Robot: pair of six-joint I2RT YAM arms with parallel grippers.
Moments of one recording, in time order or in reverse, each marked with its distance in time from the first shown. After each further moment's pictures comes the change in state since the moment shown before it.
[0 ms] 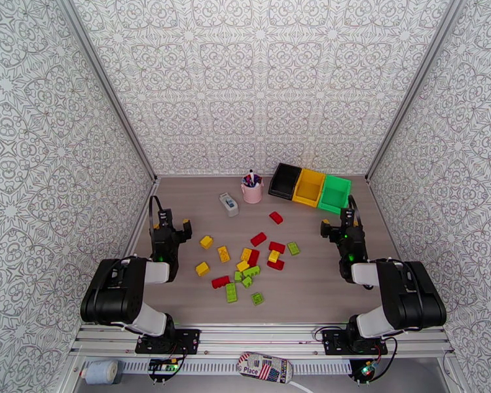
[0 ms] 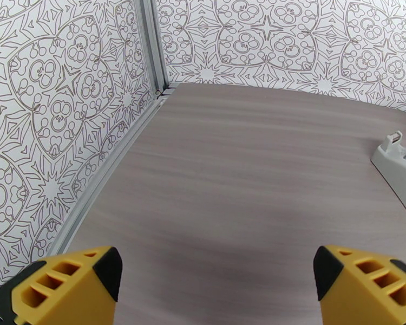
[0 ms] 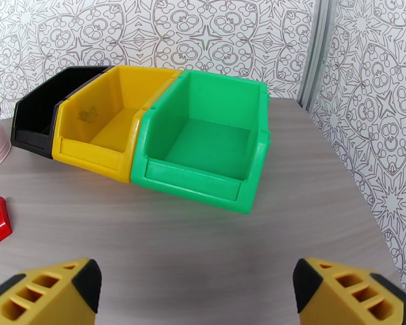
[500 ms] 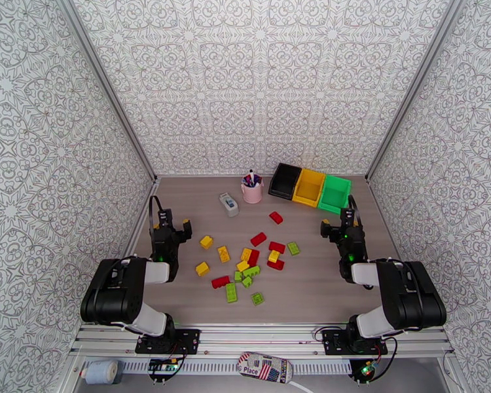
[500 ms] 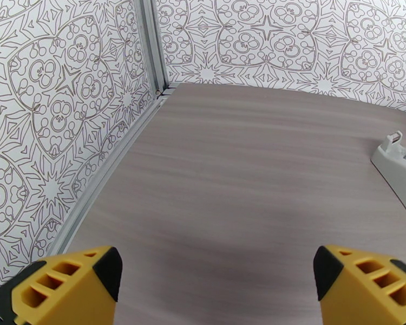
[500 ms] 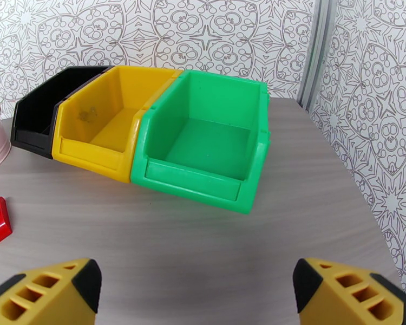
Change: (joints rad) left arm 0.000 0.000 0.000 0.000 0.000 0.000; right arm 0.000 0.000 0.000 0.000 0.000 0.000
